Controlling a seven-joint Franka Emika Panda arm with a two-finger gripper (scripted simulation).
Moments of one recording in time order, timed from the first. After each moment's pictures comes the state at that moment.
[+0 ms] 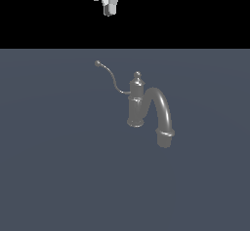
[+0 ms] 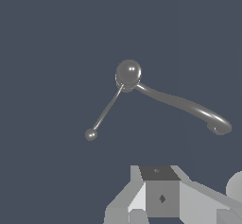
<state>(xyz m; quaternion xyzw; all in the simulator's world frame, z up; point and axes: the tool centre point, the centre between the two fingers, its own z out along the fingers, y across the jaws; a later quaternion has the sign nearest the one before) -0.034 0.036 0.371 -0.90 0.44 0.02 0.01</state>
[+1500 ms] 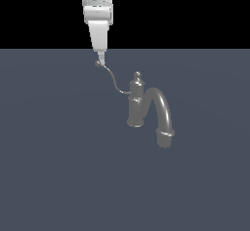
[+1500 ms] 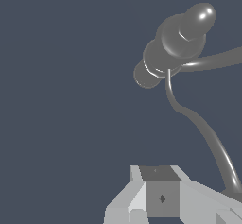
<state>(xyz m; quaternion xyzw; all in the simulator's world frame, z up) 0.061 0.080 0.243 -0.75 0.66 0.00 0.00</state>
